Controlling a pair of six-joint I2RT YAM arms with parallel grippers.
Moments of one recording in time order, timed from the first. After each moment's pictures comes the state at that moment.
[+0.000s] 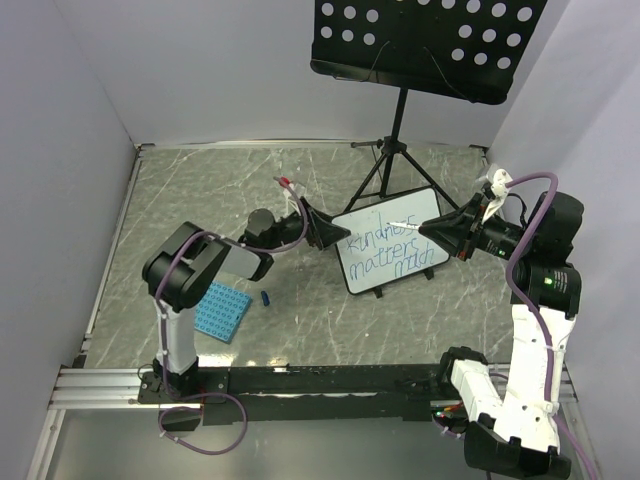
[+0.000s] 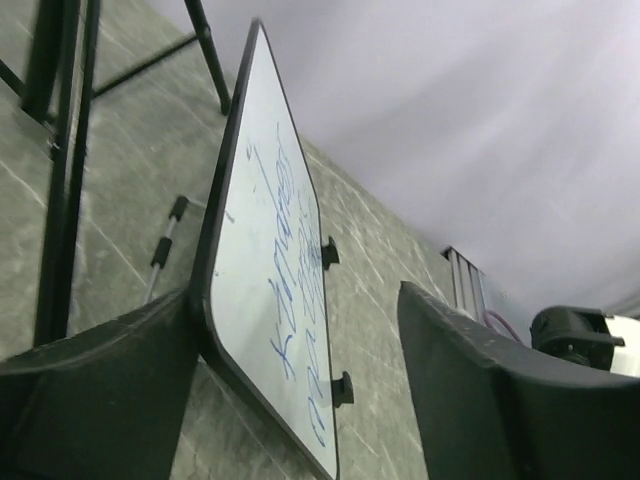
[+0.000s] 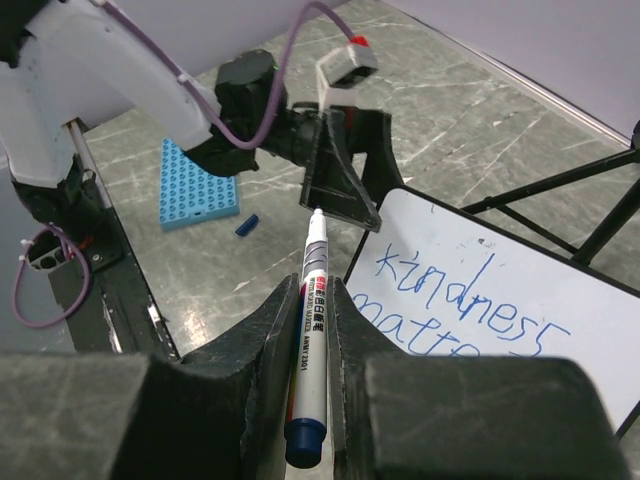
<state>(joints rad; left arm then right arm) -0.57 1.98 0.87 1.30 0.65 -0.74 -0.26 0.84 1.22 -0.75 -1.22 -0.23</state>
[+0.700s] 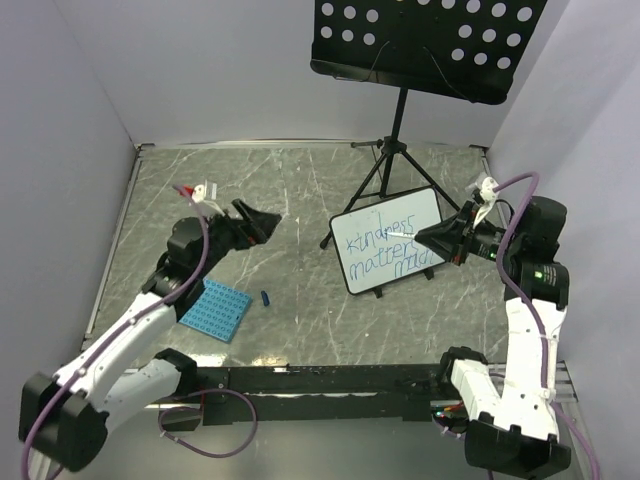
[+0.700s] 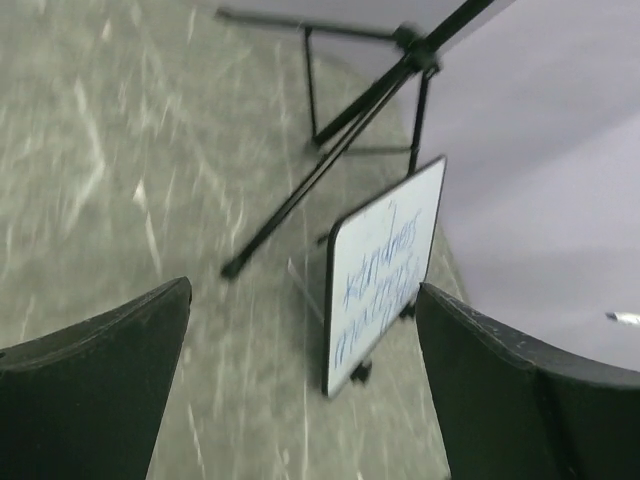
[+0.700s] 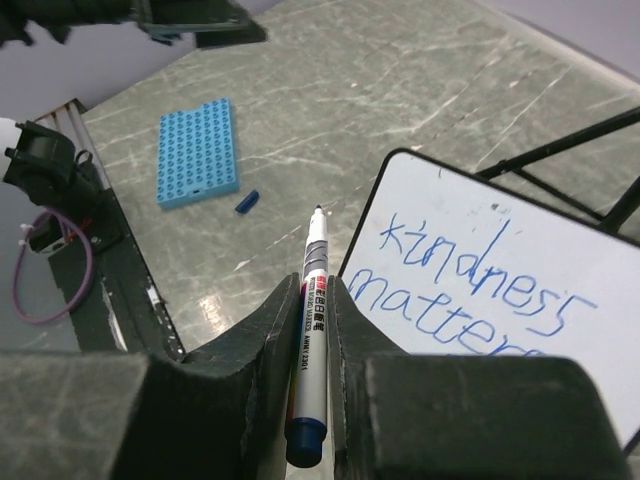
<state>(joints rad) -0.45 0.95 0.65 0.22 0.08 -0.72 -0.26 0.84 1.12 -0.76 -1.22 -0.30</state>
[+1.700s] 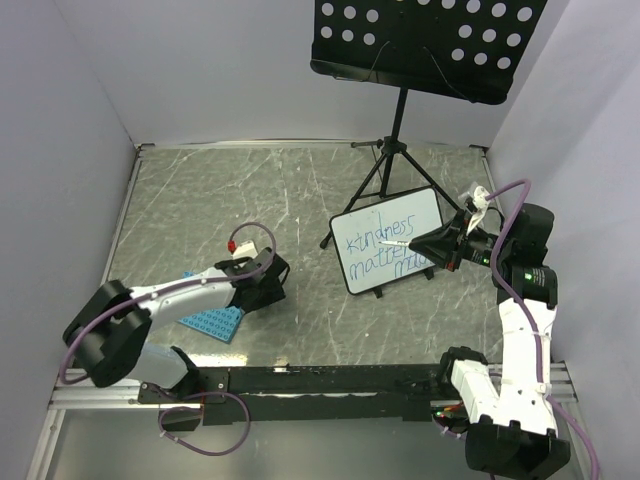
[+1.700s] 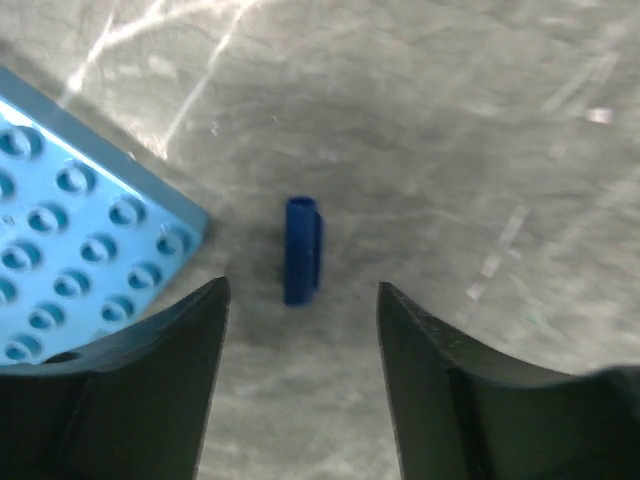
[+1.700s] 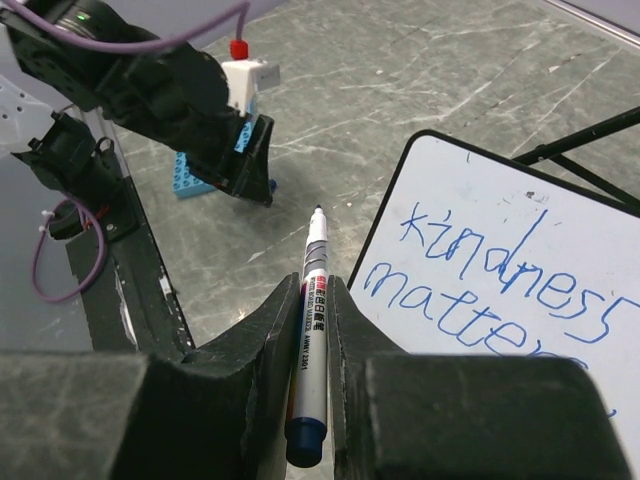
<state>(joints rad) -0.79 1.38 0.73 -0.53 -0.34 -1.14 -0.24 0.82 0.97 -0.66 -1.27 -0.28</state>
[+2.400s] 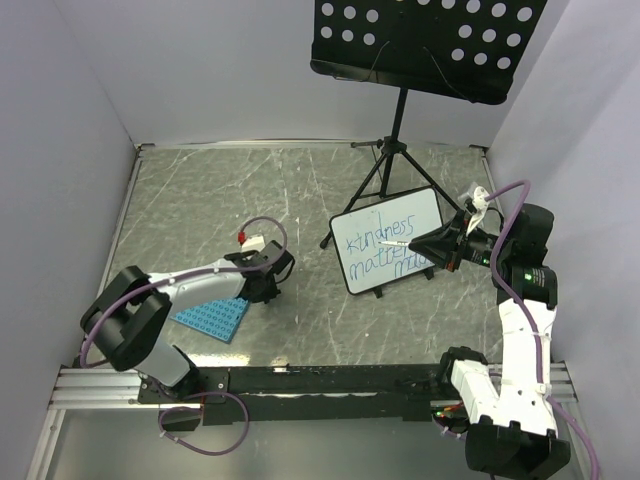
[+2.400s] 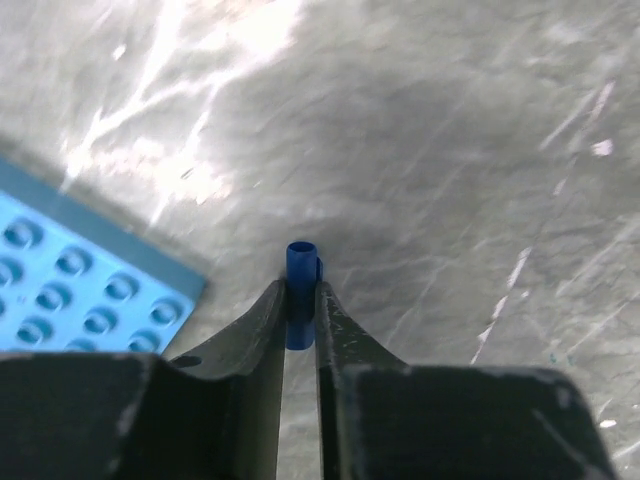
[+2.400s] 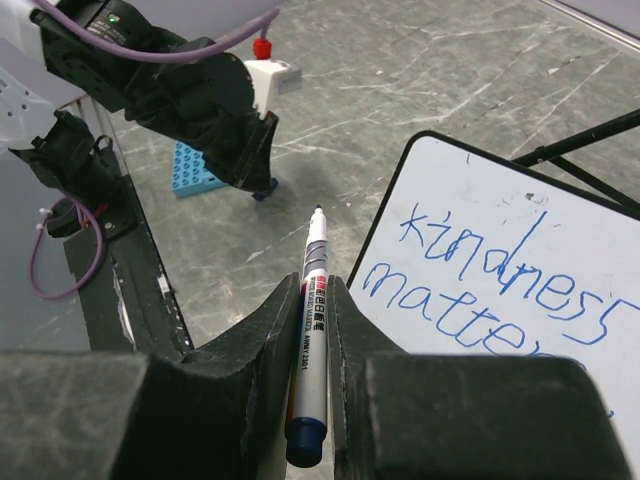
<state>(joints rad) -0.76 1.50 0.77 -0.50 -0.37 -1.00 -0.24 0.82 0.97 -0.66 -1.27 -0.29</state>
